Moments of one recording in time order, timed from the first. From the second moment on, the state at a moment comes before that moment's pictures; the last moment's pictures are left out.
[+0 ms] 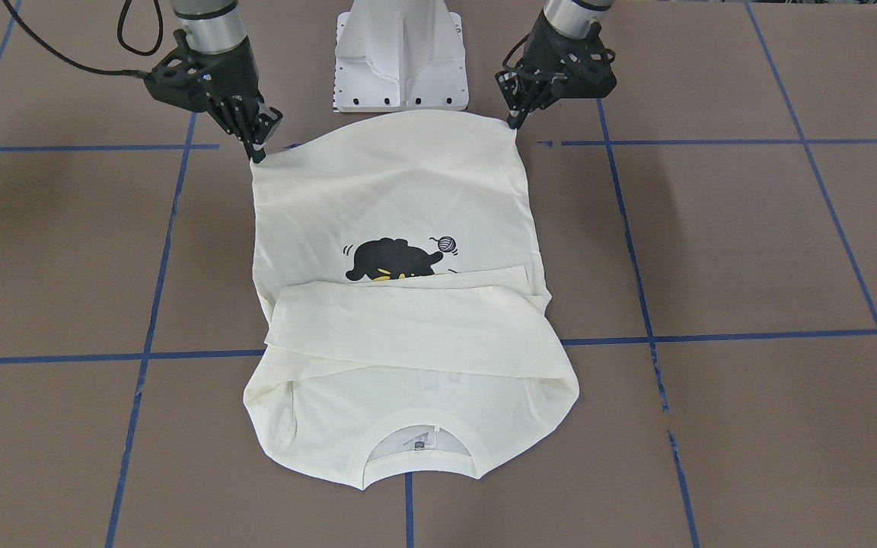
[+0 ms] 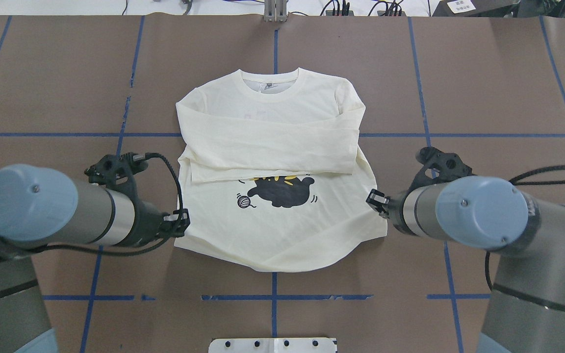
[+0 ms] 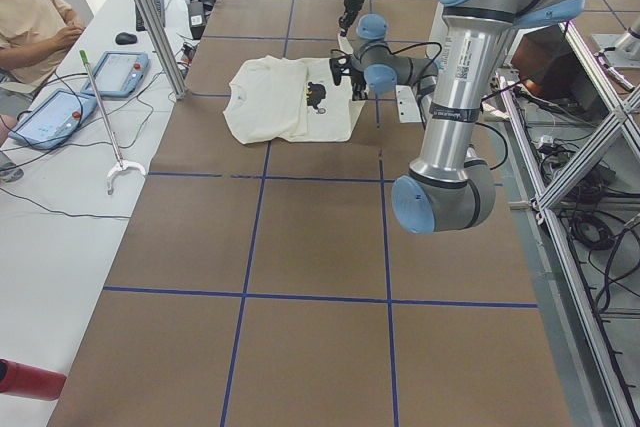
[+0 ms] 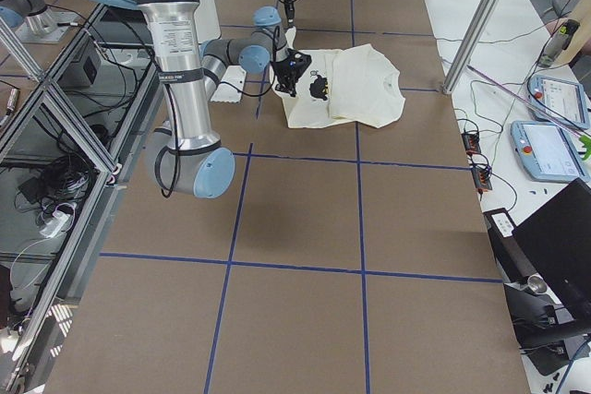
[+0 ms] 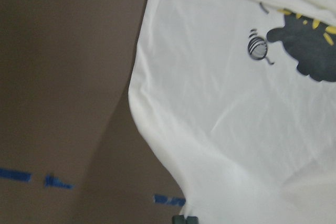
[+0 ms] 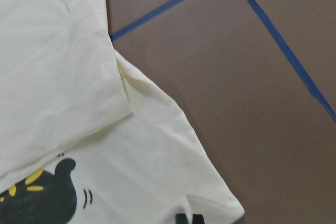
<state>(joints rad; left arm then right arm) -0.49 -1.90 -2.11 -1.71 -1.82 -1.53 0.48 -1.29 2.13 -1.60 1.66 1.73</state>
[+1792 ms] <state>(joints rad) -0.78 -2.23 -1.24 -2.20 -1.63 -1.35 0.80 -0.78 1.17 -1.28 1.75 1.47</state>
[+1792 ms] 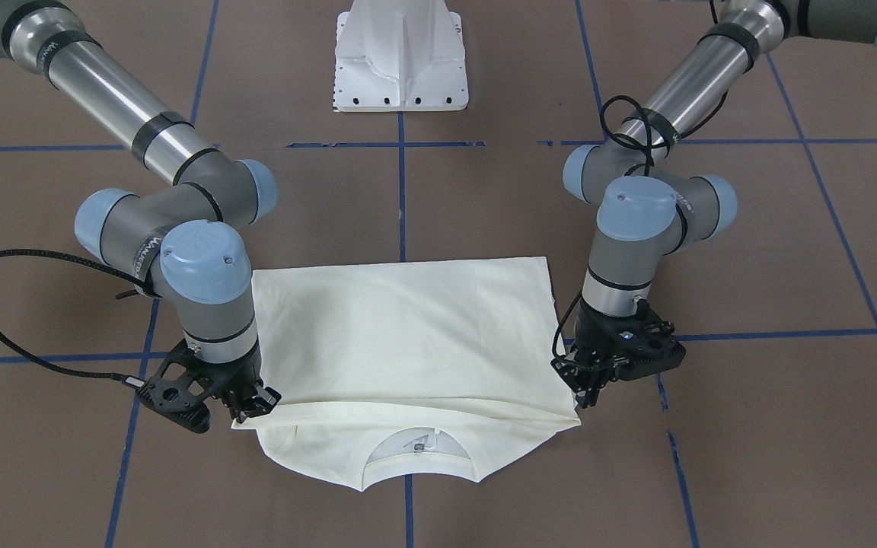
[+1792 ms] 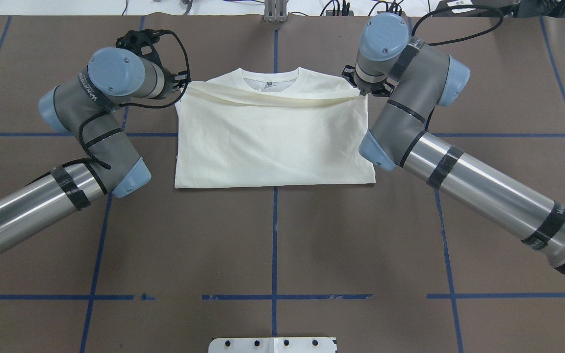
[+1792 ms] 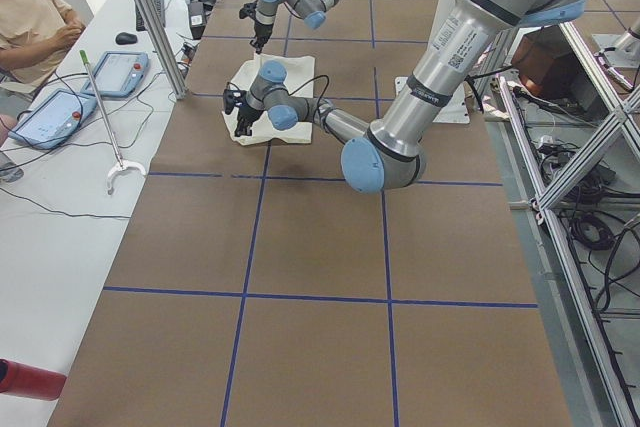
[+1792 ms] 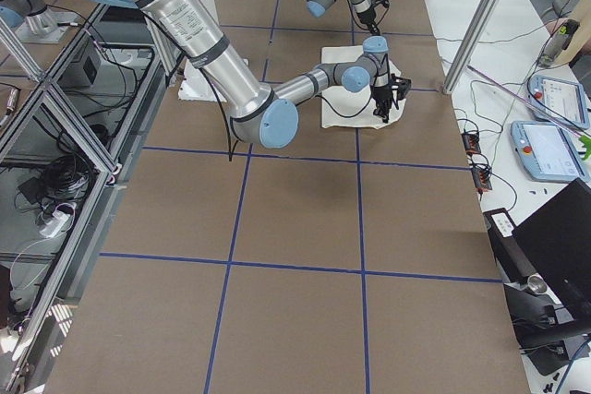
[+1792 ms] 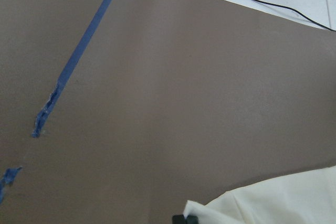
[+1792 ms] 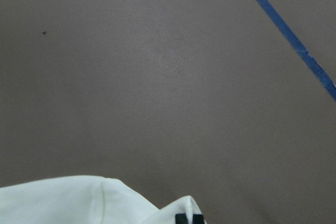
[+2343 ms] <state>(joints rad) -0.79 -2.22 -1.27 -2.26 -1.67 -1.35 0.78 -0.92 1.42 -1.29 1.82 1.53</state>
